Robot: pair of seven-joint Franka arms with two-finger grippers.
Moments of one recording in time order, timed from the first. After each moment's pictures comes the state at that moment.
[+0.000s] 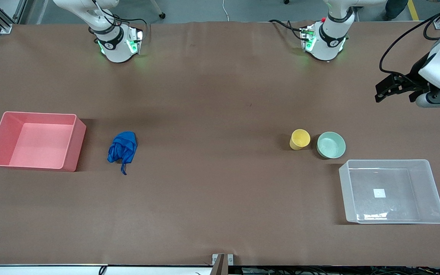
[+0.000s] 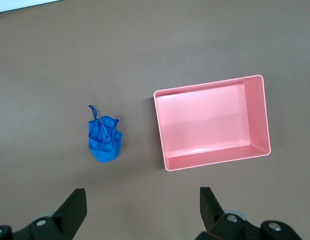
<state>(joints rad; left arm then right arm) -0.05 -0.04 -0.07 -1.63 -0.02 1.58 -0.11 0.02 -0.02 -0.15 -1.44 -0.02 1.46 0.07</state>
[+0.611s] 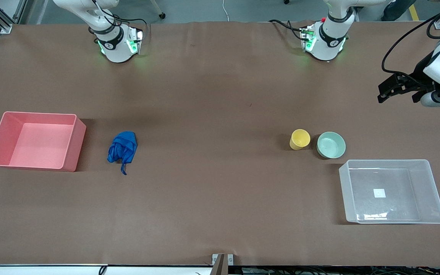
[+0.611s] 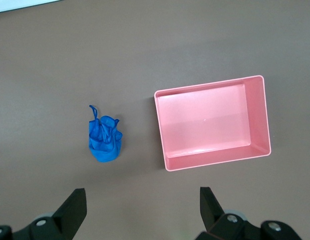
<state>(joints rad) -0.05 -0.02 -0.06 -1.61 -0.02 1.59 -0.11 0.02 -0.02 -0.15 -1.44 -0.02 1.46 0.07</state>
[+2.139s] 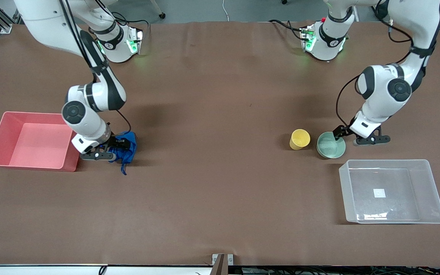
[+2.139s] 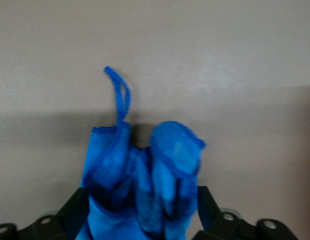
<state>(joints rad) -0.05 0.25 0.03 -2.43 -0.02 2.78 -0.07 0.31 0.39 -0.13 -2.25 -0.02 2.69 0.19</state>
